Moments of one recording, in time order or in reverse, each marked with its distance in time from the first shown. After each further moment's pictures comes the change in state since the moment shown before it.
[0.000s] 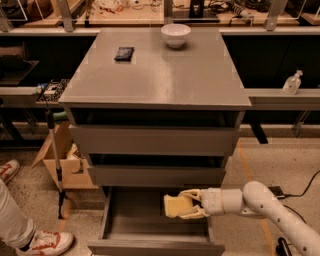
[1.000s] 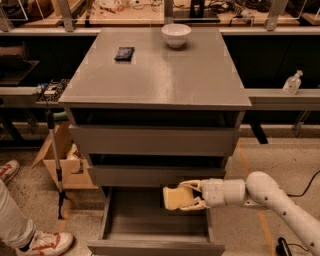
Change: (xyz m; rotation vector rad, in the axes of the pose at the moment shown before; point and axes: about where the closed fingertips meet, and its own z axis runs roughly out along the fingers) arm -0.053 -0.018 -0.018 0.015 0.007 -0.125
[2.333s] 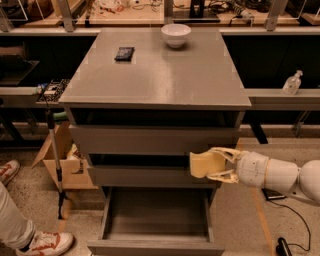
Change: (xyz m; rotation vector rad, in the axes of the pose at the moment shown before) arm -0.119 -0.074 -0.139 0.334 0.081 -0.418
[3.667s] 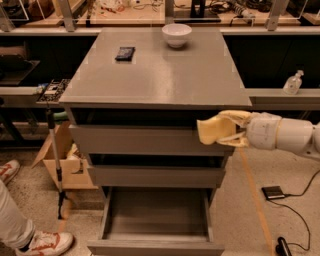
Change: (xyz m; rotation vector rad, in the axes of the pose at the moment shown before) arm -0.016 -0.108 -0.014 0.014 0.069 -0.274
